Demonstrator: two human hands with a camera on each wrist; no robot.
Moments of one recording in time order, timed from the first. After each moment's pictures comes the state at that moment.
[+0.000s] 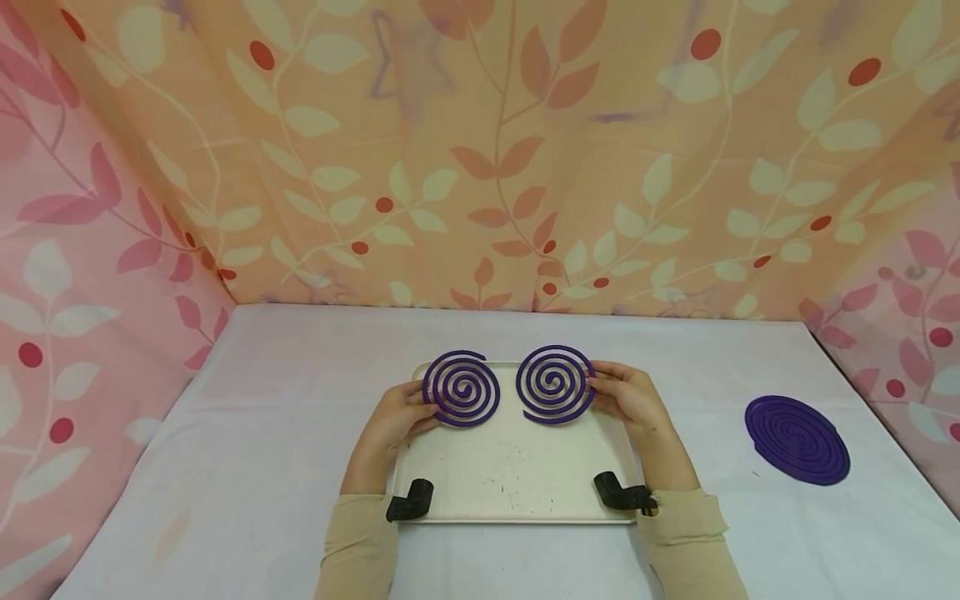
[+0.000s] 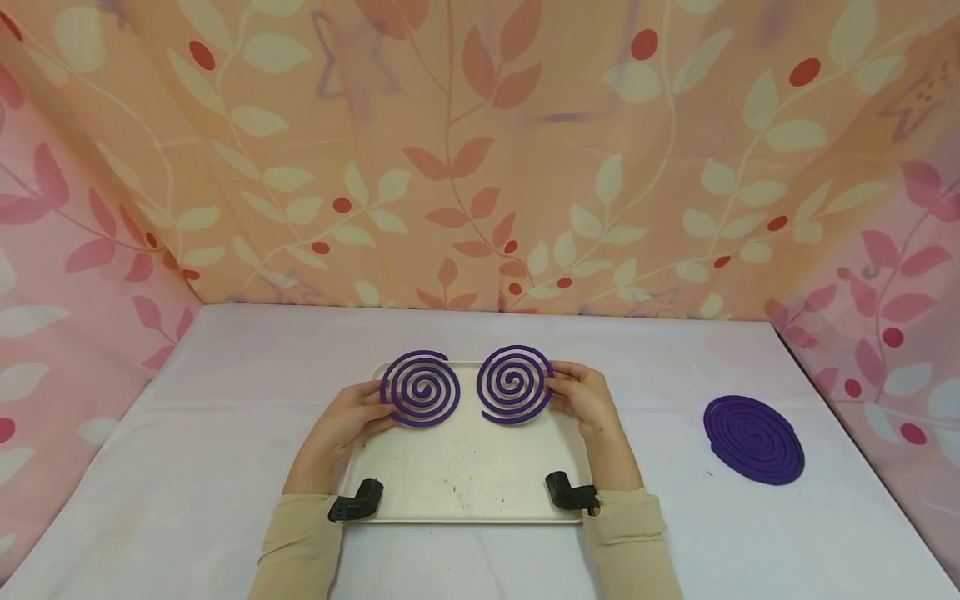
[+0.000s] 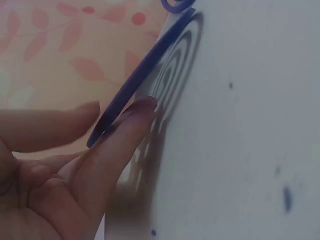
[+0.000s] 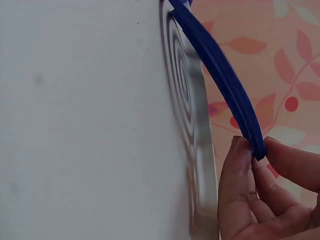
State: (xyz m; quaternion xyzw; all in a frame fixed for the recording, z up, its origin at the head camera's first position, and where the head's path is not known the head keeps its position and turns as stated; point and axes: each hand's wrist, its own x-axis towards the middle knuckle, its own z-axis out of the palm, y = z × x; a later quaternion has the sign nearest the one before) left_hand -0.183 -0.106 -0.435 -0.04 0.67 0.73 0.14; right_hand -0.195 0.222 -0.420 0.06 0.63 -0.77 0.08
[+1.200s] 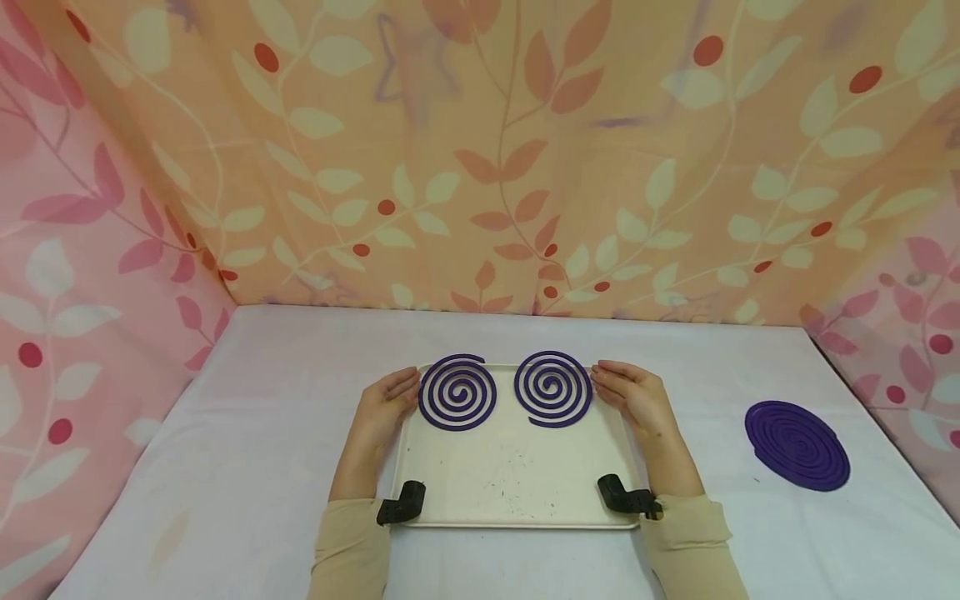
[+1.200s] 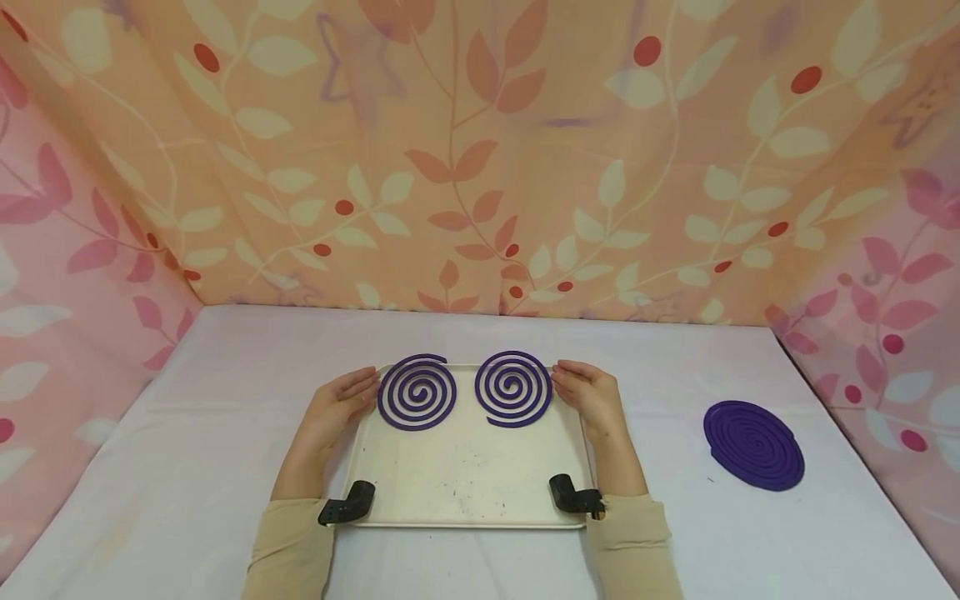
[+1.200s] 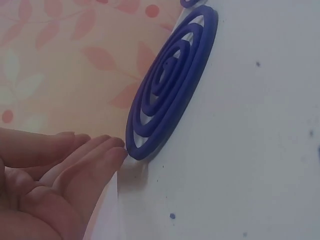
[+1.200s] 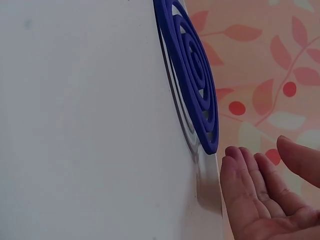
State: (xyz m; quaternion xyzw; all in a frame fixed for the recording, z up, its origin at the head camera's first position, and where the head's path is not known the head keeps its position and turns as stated) left_hand -0.183 -0.122 -0.431 -0.05 0.68 0.73 0.05; right_hand -0.195 0.227 -0.422 0.07 0.62 -0.78 0.03
